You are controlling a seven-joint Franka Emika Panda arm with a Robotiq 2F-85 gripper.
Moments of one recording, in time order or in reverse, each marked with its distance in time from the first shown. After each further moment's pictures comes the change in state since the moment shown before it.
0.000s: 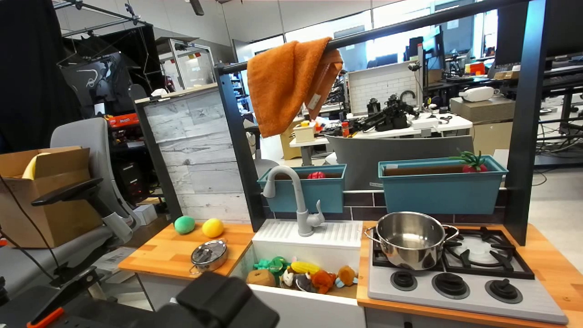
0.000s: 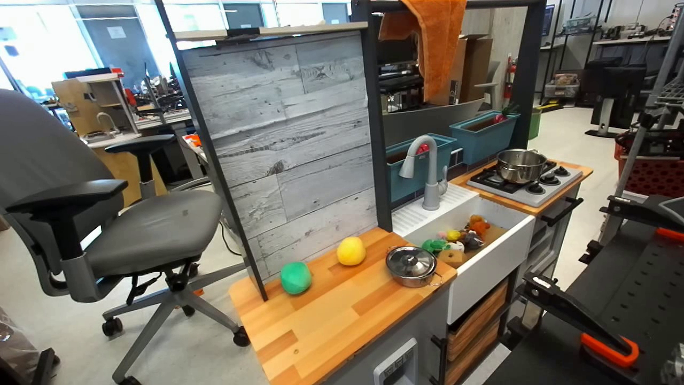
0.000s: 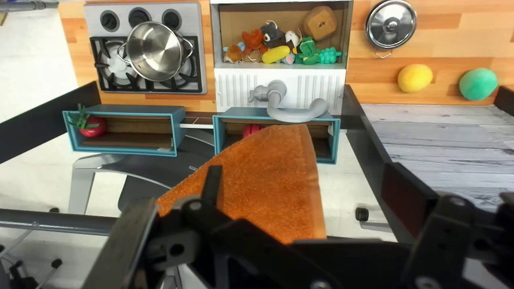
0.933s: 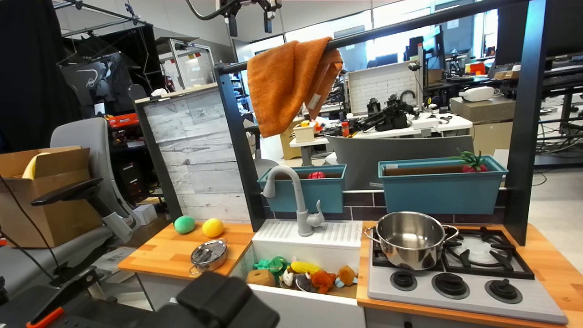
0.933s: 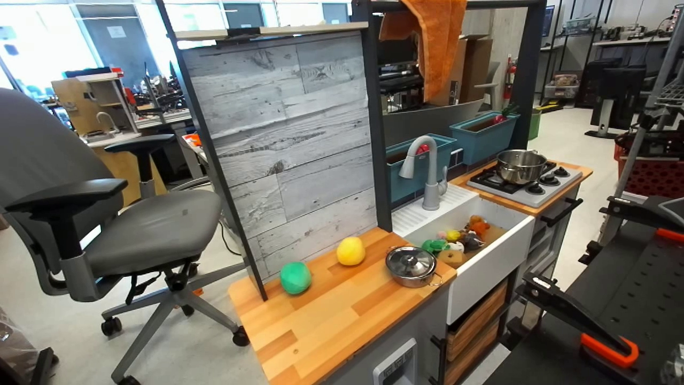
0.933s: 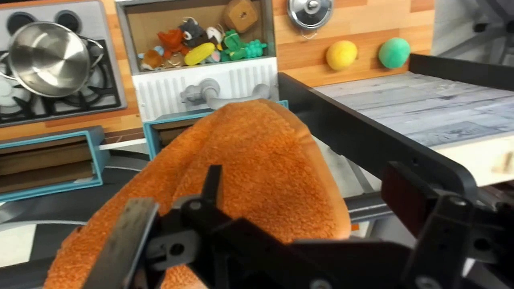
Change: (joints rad) arm -0.136 0.476 0.004 0.630 0.337 -0.283 -0.043
